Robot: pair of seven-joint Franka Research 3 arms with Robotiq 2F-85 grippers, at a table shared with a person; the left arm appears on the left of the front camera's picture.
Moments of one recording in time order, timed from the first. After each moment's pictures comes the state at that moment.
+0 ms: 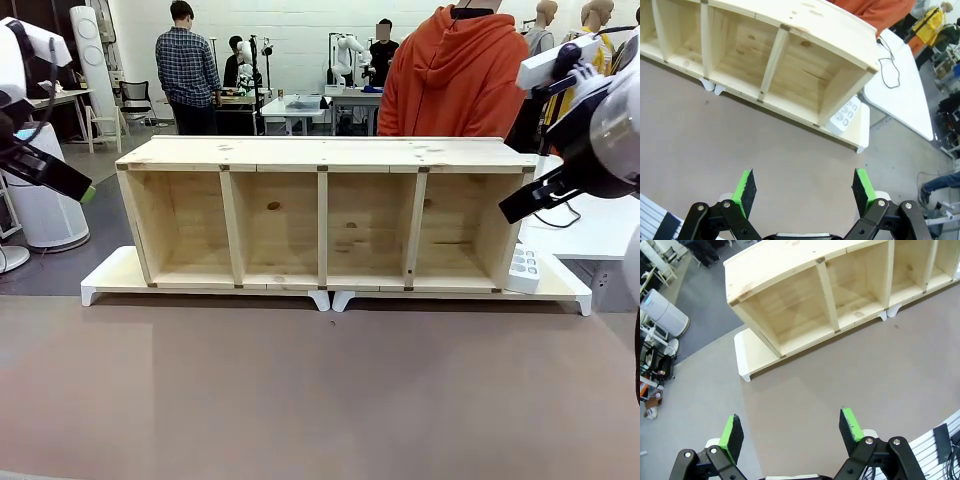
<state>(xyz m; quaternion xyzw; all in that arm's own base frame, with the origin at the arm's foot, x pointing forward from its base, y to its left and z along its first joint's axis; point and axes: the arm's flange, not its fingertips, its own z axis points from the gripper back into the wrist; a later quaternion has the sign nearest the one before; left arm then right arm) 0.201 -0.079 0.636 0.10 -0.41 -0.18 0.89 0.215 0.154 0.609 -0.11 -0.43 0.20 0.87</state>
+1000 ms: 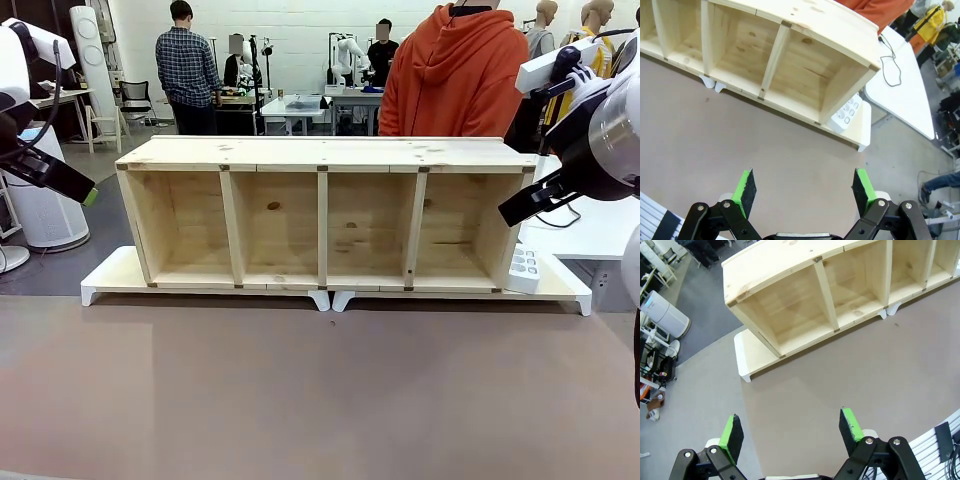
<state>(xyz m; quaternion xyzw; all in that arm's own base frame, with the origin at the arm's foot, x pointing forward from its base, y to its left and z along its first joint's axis) 0.200 -0.087 0.634 0.11 -0.41 -0.19 0.89 0.218 0.156 0.605 -0.11 -0.43 0.20 0.88</state>
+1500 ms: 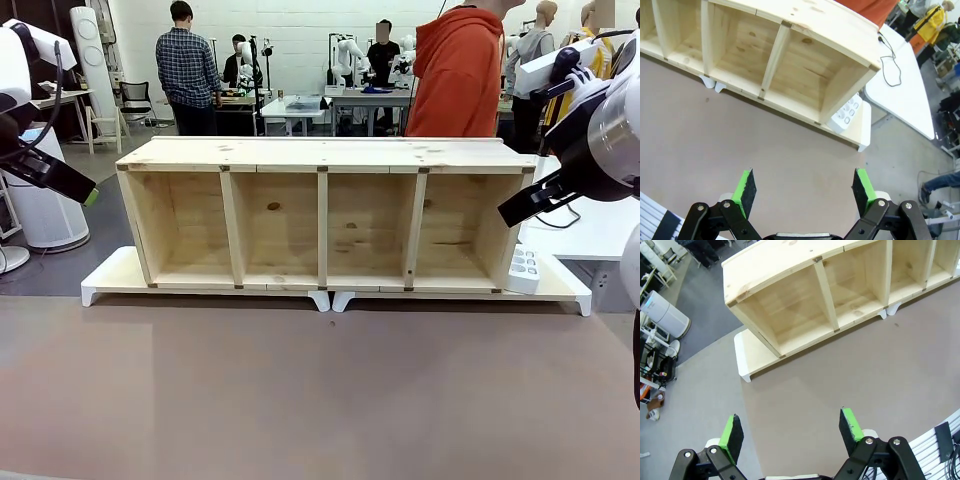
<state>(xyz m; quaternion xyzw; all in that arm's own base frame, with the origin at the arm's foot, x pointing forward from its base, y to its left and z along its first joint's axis) 0.200 -0.087 0.634 0.11 -0.41 -0.19 0.89 0.218 0.156 0.605 -0.11 -0.43 0.20 0.88</state>
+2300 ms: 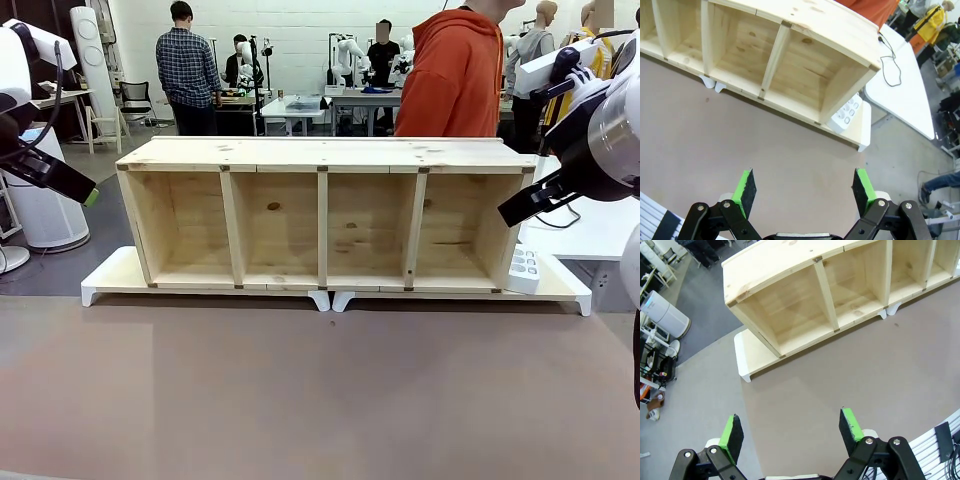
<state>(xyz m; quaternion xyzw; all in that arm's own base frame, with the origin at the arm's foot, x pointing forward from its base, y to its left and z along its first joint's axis) 0.200 -0.087 0.634 0.11 -0.41 -0.19 0.89 0.218 0.156 0.605 -0.11 -0.43 0.20 0.87</state>
